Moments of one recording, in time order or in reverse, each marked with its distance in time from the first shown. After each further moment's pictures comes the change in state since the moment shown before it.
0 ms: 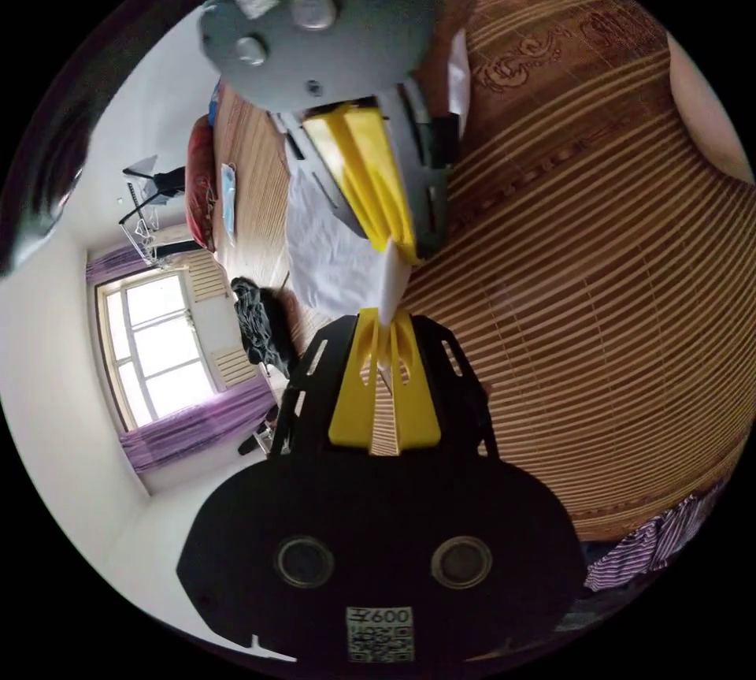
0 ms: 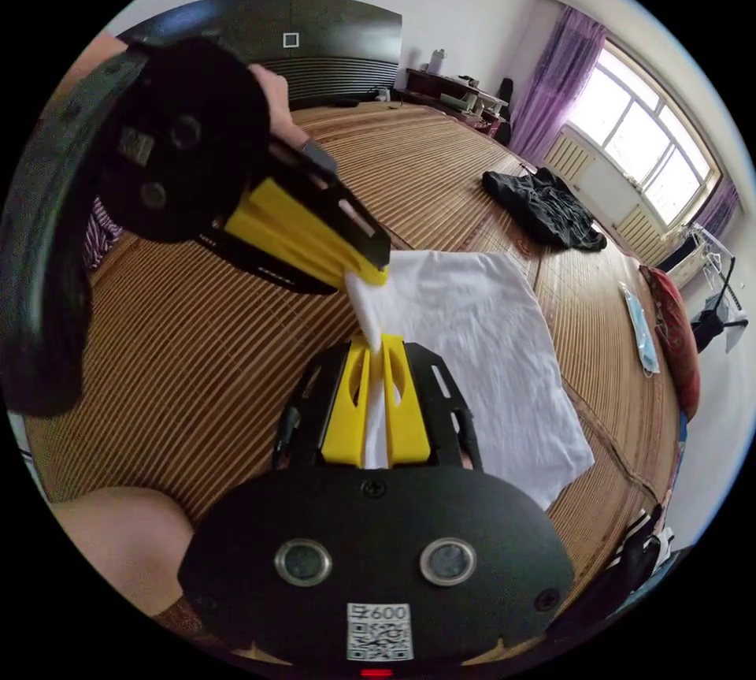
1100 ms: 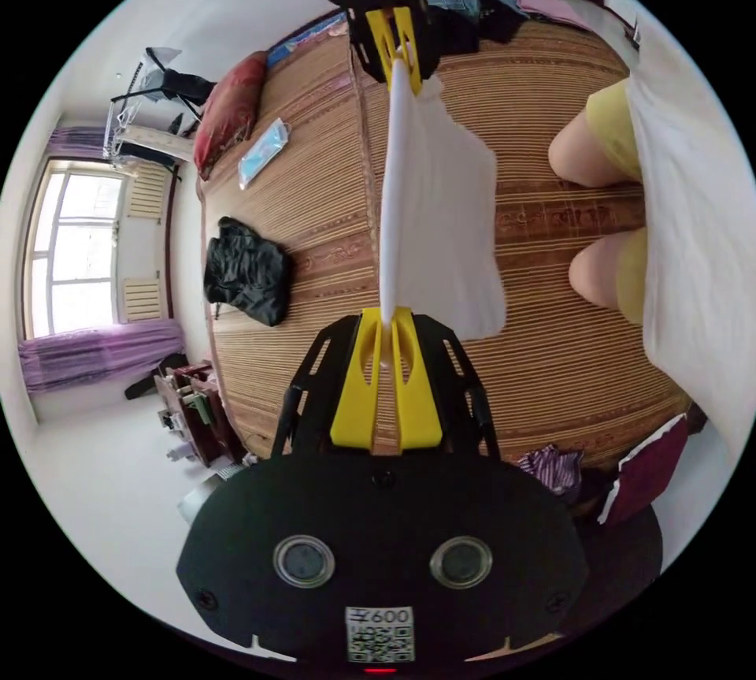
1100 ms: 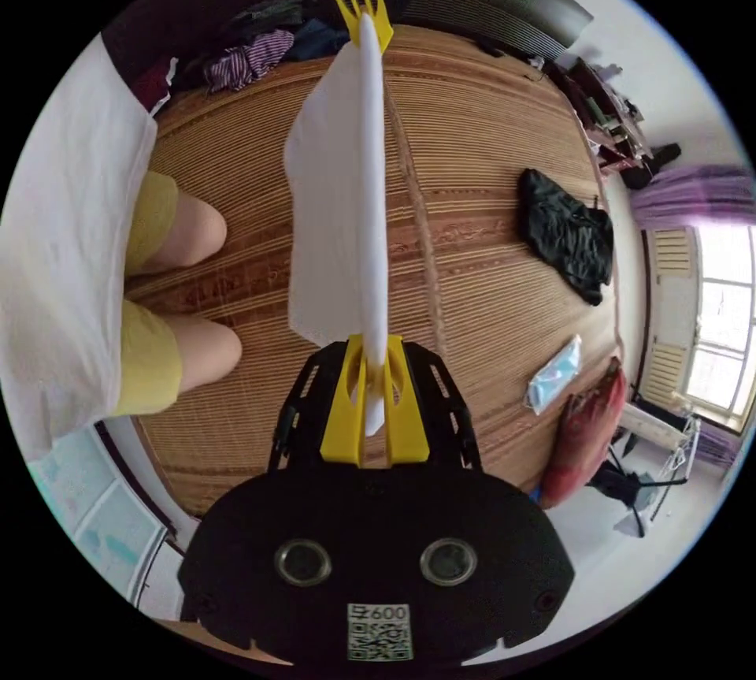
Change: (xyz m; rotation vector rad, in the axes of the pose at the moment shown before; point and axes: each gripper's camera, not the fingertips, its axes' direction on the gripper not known) left arm -0.215 -0.073 -0.042 -0.032 0.301 -0.312; right arm -0.006 -0.172 -0.112 -0.404 -0.117 -0.629
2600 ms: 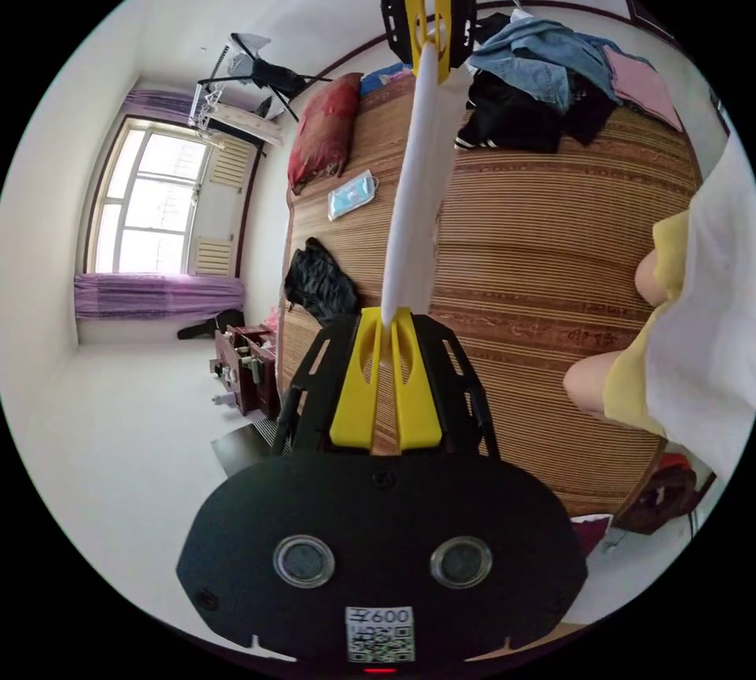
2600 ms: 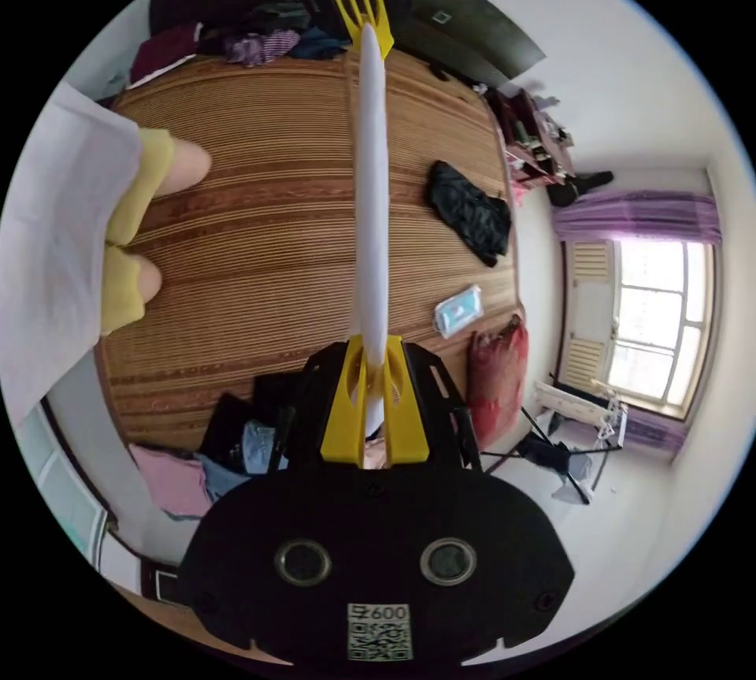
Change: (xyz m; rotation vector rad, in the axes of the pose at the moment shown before) left arm 0.176 -0.378 -0.011 -0.071 -0.080 -0.230; right arm -0.307 -0.154 -0.219 0.042 0.161 -0.107
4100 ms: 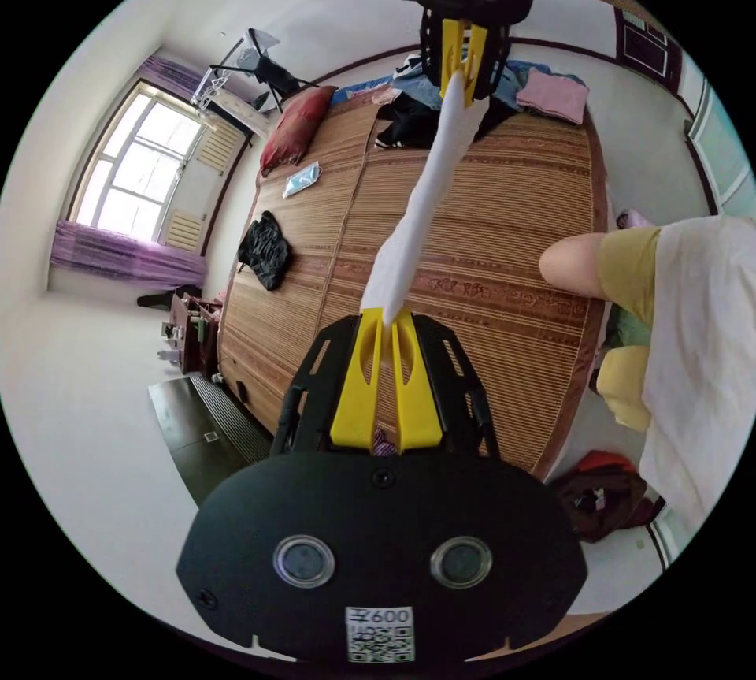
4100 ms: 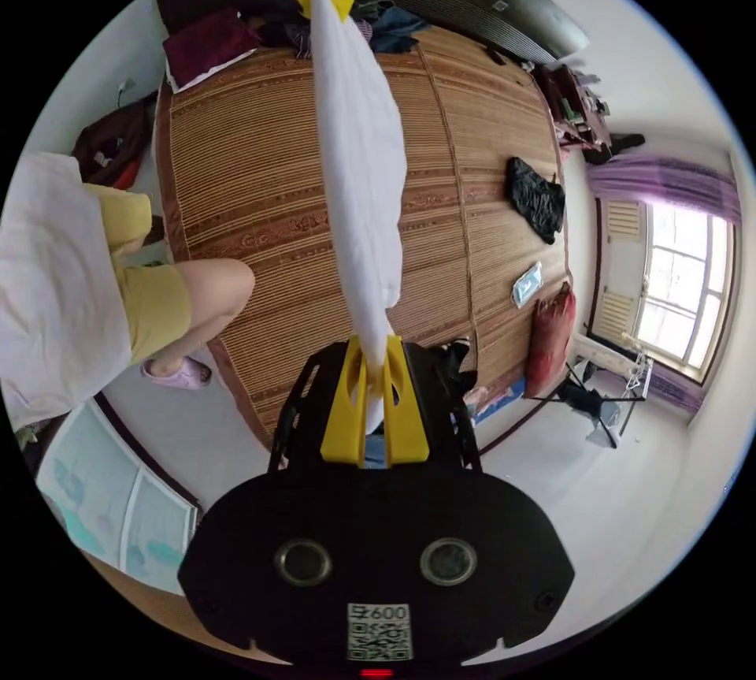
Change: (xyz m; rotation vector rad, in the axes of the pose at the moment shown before) left arm 0.359 0.483 0.082 0.118 0.117 -0.085; right arm -0.356 -0.440 -0.539 -0.212 -0.092 0.176
